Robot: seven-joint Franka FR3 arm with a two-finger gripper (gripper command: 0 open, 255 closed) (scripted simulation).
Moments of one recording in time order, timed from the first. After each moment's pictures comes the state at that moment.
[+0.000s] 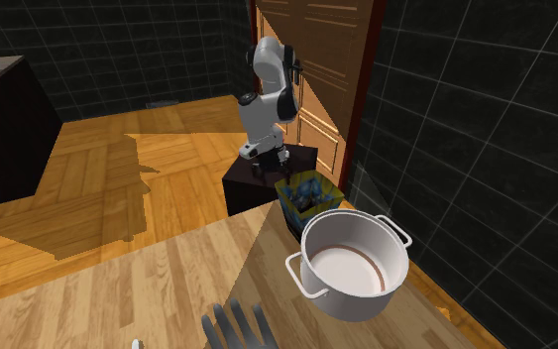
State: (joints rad) arm 0.13 0.07 0.07 -1.95 0.30 2.05 -0.03
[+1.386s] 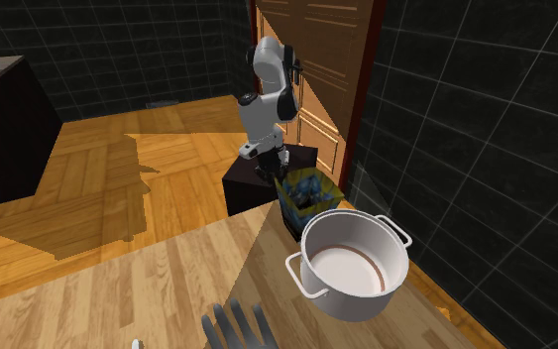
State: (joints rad) arm 0.13 0.06 0.07 -1.95 0.30 2.04 -0.03
